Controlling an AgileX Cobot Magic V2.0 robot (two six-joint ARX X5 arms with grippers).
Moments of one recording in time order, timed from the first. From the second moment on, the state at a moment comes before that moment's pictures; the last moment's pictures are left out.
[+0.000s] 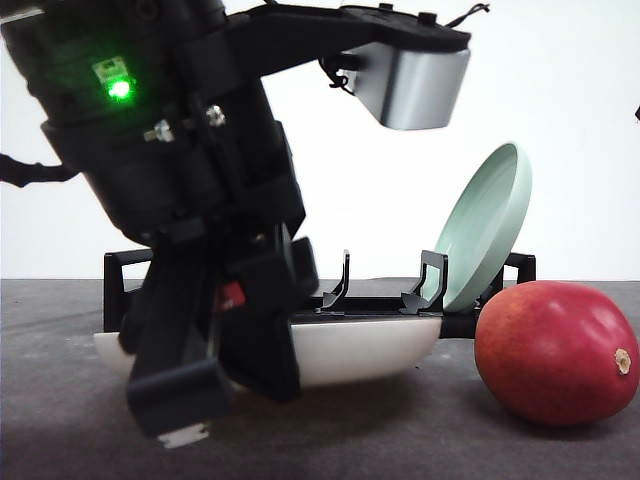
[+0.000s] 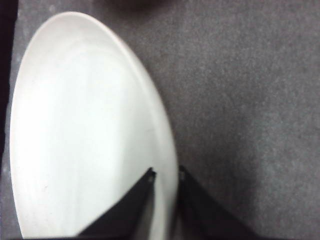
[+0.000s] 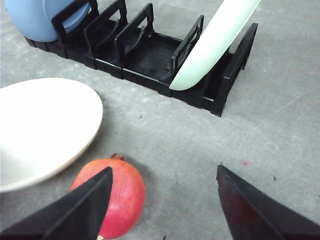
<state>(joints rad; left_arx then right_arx) -1.29 1.48 0.80 -0.38 -0.45 0.33 0.24 0.52 0.57 -0.61 -0.26 -0.03</state>
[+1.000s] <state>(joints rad) -0.73 1.10 0.86 -0.56 0.08 -0.02 0.24 0.52 0.57 -0.61 -0.26 -0.03</state>
